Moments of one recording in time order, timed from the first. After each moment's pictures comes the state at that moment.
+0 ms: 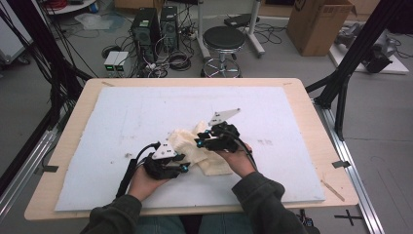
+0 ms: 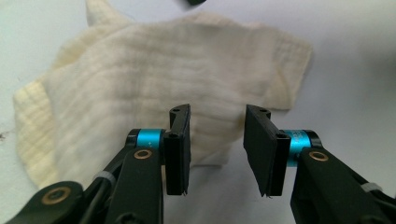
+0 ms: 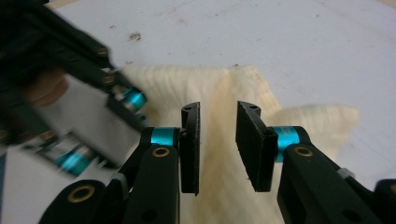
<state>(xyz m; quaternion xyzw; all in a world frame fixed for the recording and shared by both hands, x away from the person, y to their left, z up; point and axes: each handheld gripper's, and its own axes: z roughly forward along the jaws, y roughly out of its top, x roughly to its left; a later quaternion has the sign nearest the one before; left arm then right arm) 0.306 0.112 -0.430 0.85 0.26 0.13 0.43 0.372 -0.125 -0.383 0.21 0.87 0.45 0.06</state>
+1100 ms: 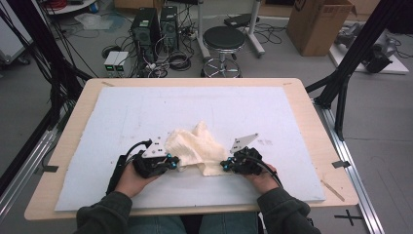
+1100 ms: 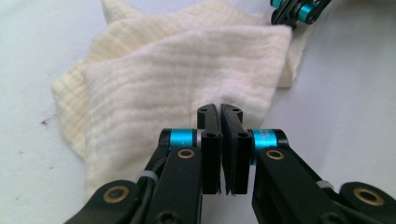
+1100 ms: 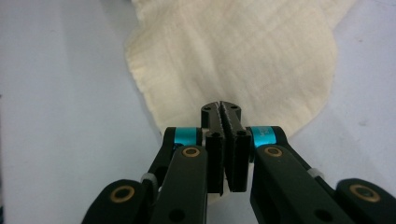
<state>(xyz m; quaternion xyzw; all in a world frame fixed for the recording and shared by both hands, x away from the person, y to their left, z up) 0.295 0.144 -0.404 0.87 0.22 0.14 0.43 0.333 -0.186 -0.433 0.21 0.91 0.36 0.04</state>
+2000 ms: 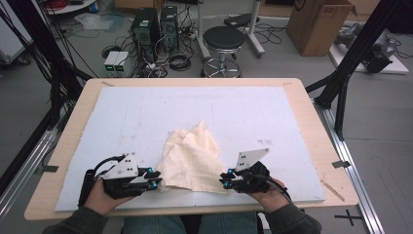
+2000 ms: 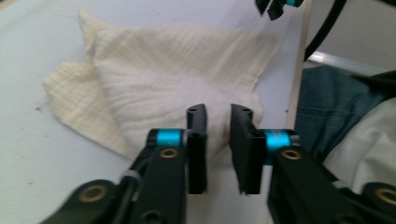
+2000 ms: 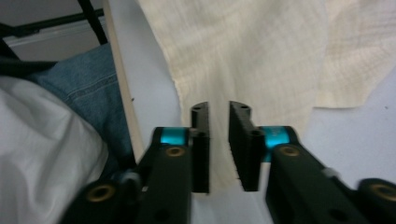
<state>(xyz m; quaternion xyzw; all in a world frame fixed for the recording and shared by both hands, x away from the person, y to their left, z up) 0.242 0.190 -0.381 0.86 0.18 0.10 0.47 0.272 -0.188 -0.396 0.16 0.90 0.41 0.04</state>
